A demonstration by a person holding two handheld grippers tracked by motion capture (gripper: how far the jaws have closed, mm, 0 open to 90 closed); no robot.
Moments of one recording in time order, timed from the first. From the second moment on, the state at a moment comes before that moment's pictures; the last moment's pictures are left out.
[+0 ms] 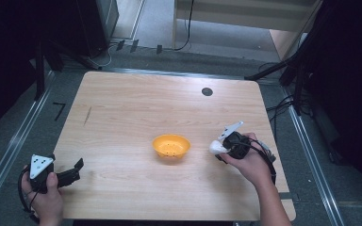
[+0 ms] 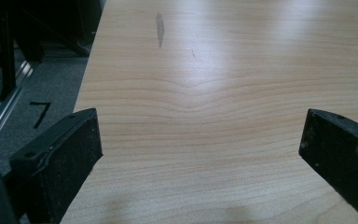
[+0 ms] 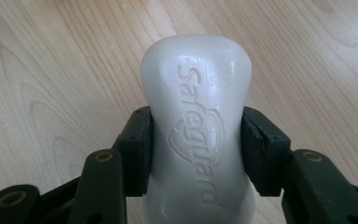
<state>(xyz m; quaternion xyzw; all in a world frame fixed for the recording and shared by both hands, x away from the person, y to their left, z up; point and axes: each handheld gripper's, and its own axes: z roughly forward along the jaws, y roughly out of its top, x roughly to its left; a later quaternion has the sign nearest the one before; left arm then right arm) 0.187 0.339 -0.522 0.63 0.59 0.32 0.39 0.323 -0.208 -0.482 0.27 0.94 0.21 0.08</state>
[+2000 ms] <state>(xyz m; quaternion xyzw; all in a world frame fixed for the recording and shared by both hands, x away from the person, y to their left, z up) 0.188 0.340 -0.522 0.62 0.59 0.32 0.40 0.345 -0.114 -0.432 0.13 0.96 0.22 0.08</state>
